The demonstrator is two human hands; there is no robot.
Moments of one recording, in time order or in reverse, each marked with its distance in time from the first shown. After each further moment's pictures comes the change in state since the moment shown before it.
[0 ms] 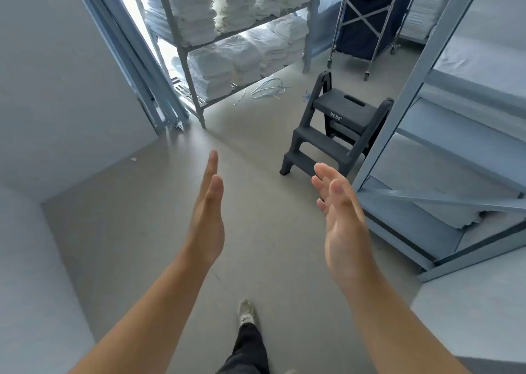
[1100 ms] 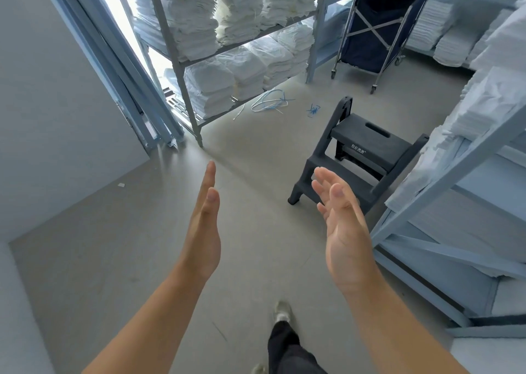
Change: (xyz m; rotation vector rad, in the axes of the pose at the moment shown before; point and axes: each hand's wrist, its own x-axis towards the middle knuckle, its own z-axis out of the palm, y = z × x) left_hand 0.277 -0.029 -0.092 -0.008 -0.049 -0.057; right_hand 0.265 0.025 0.137 -0.044 0.010 0.035
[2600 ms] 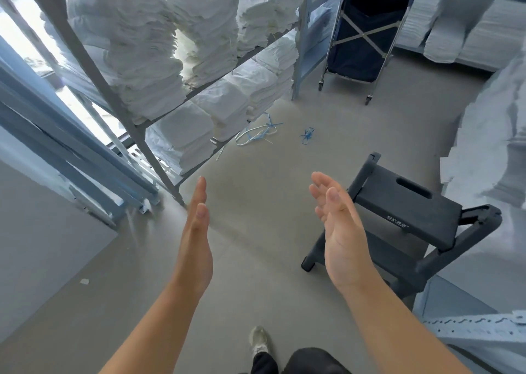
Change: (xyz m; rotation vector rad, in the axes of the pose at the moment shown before) left_hand 0.537 -0.041 -0.045 -0.021 -0.087 -0.095; right_hand 0.514 0.013 0.107 0.020 0.138 0.024
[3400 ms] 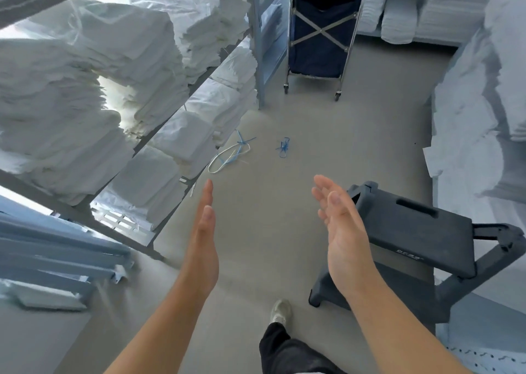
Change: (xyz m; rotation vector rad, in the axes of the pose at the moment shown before) left_hand 0.275 -0.005 0.066 0.078 -0.221 -0.058; right_hand 0.239 -0.004 -0.011 0.078 0.237 -0.016
